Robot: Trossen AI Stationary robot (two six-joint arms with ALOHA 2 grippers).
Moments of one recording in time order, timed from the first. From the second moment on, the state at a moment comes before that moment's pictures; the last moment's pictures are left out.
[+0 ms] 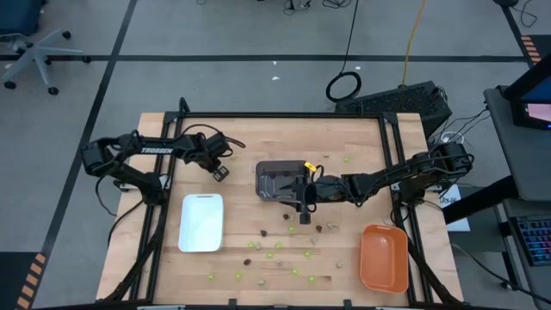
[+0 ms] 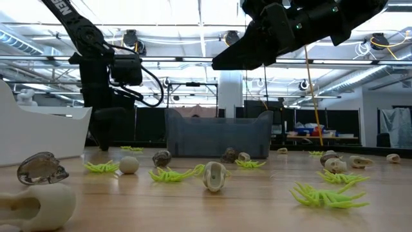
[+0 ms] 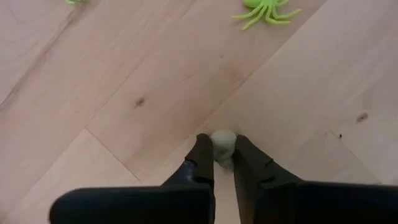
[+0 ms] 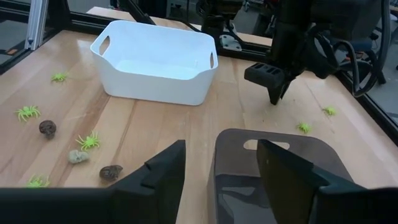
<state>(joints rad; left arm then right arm) 0.51 1.44 0.62 -0.56 -0.10 -0.25 0.15 1.55 0.81 0.44 0.18 -0.09</state>
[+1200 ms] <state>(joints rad) 0.22 0.86 0.64 -0.58 0.11 0.23 0.16 1.55 0.81 0.43 0.18 -0.06</state>
